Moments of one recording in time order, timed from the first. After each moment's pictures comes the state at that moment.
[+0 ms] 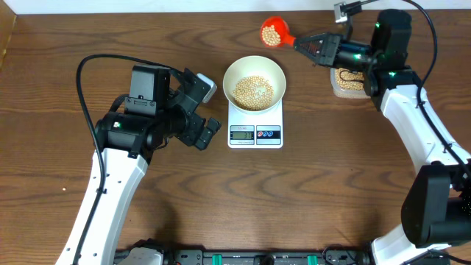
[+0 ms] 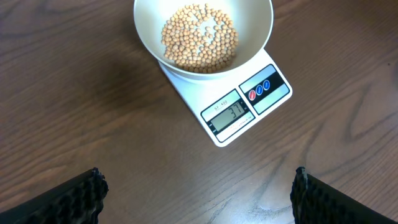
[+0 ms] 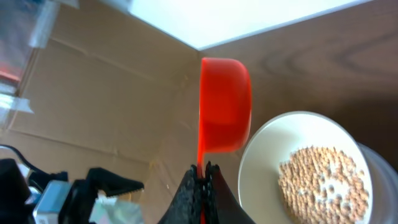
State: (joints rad) left arm -0.20 1.29 1.23 -0.91 0.33 0.35; right arm 0.08 1.76 1.34 0.01 -1.02 0.65
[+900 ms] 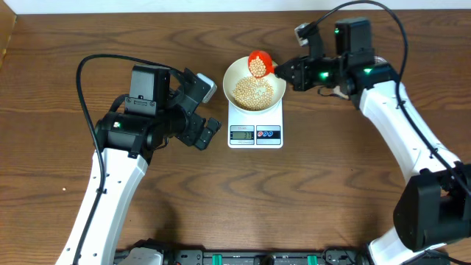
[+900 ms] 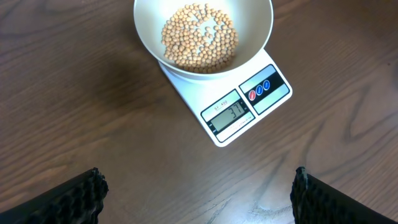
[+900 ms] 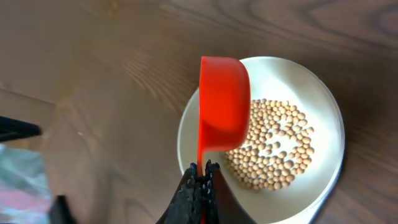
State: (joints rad) left arm -0.20 1.29 1.23 -0.91 0.33 0.35; right arm 0.24 1.76 1.41 -0.43 -0.73 0.13
